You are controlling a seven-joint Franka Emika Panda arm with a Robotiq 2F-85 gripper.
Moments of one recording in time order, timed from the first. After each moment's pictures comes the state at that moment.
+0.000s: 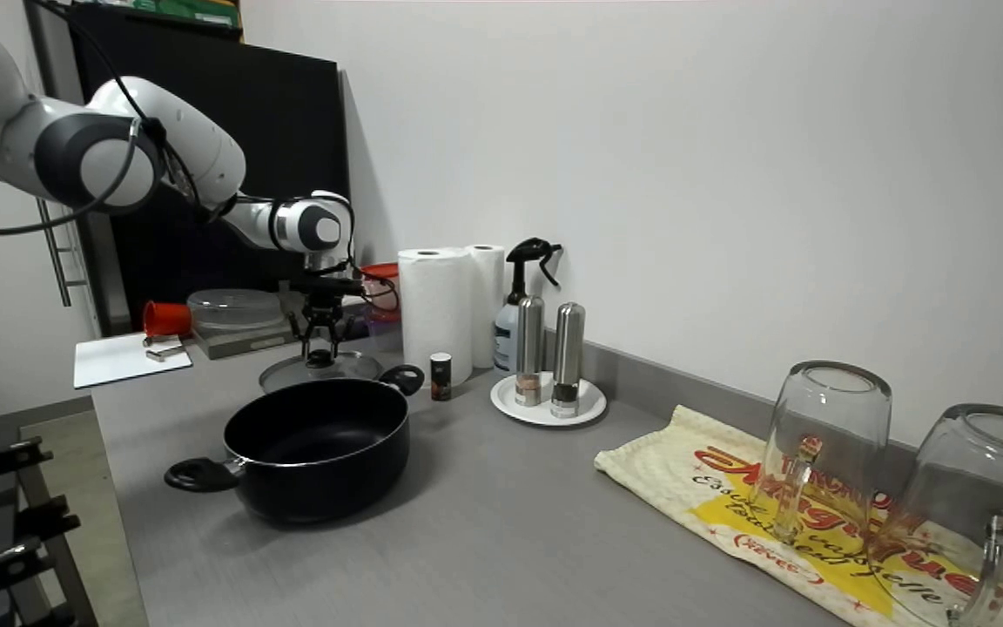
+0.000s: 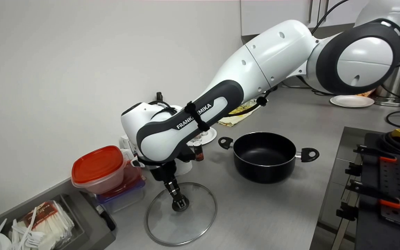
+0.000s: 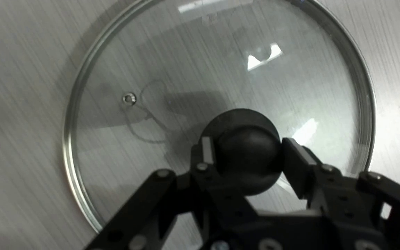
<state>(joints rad) 0.40 1.36 0.19 -0.73 -0.22 1.87 -0.53</state>
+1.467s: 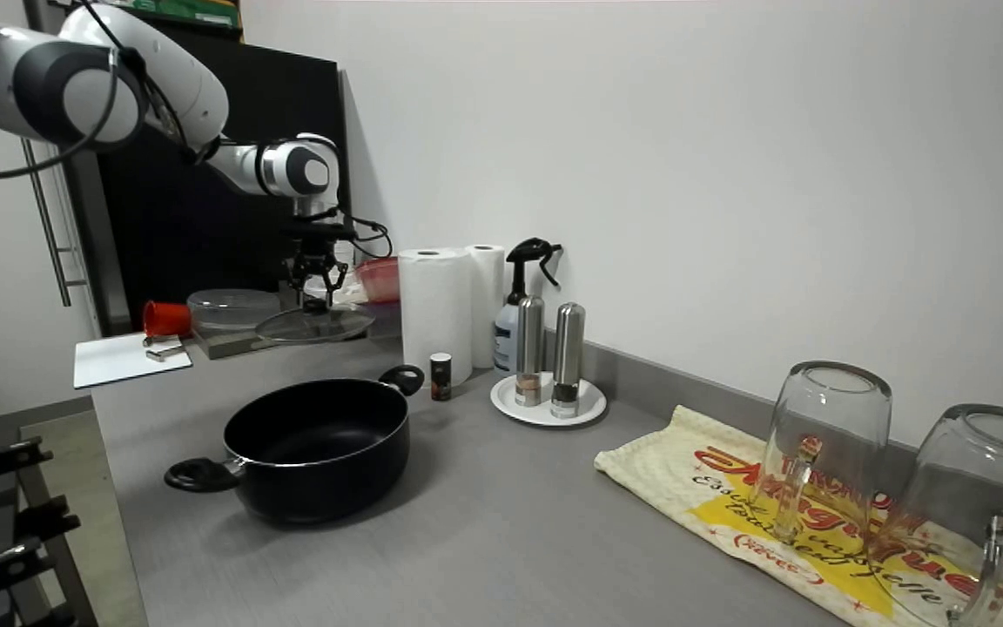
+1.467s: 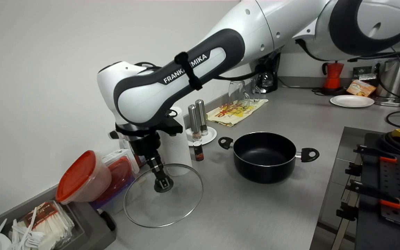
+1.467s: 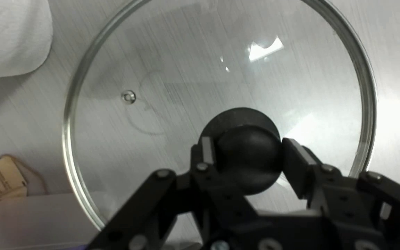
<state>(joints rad) 0.42 1.16 0.20 -0.83 -0.22 1.84 -0.53</state>
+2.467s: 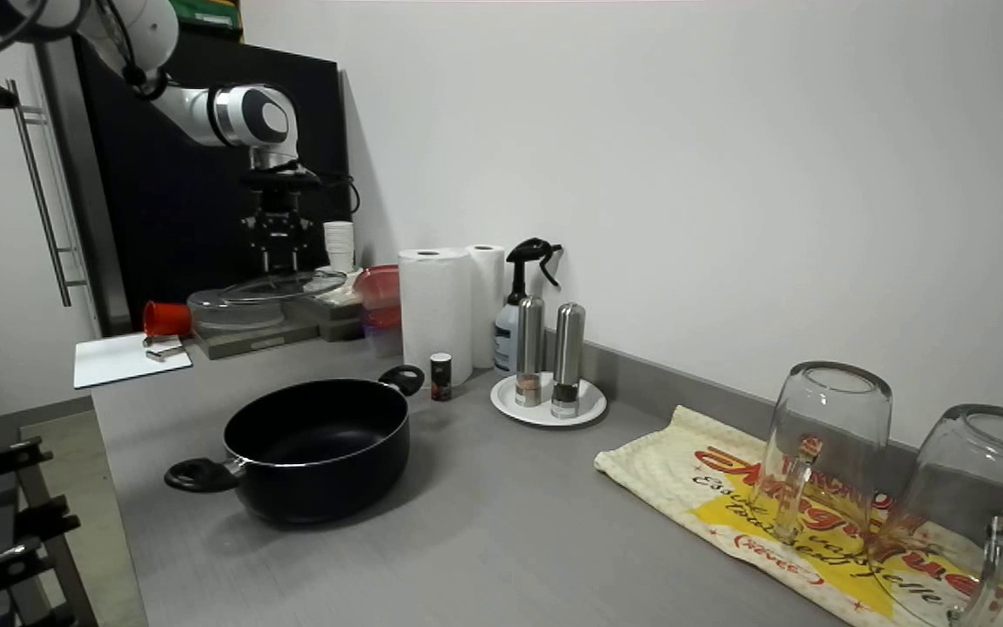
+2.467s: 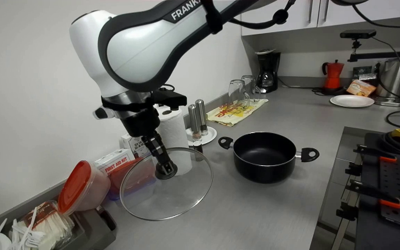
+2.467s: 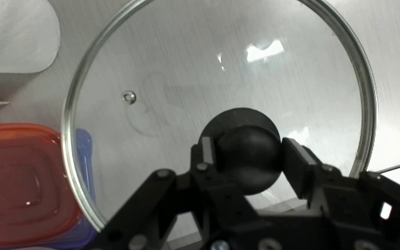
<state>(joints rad) 0.47 0.84 0.20 -1.18 -0.25 1.84 -0.50</state>
